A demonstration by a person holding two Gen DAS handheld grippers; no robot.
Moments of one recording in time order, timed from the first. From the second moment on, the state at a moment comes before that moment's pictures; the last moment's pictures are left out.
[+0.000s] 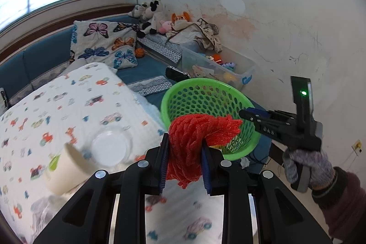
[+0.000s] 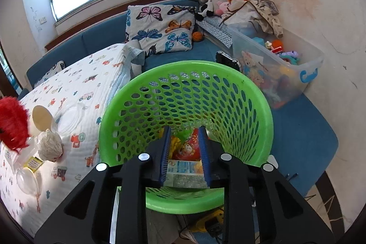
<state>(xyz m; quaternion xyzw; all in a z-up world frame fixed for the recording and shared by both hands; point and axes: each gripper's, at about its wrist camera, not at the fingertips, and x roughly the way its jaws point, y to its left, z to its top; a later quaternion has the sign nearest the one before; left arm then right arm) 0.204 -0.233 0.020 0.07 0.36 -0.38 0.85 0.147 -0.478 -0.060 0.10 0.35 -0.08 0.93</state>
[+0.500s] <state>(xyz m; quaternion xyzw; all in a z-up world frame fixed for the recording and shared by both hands) 0.244 -0.323 -0.017 0.09 0.40 -0.39 0.82 0.104 -0.482 -0.054 0.10 0.33 -0.09 0.93</state>
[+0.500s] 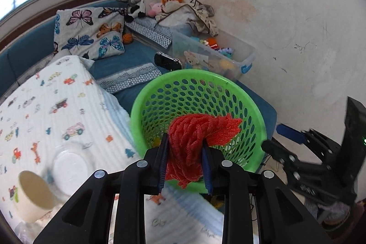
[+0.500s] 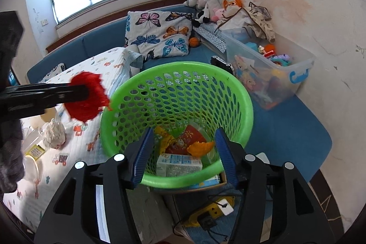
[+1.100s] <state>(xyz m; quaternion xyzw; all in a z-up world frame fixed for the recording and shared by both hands) 0.243 -0.336 -0.029 0.09 0.42 -0.39 0.82 0.087 -0.470 -0.053 0.11 0.33 -0.08 0.94</state>
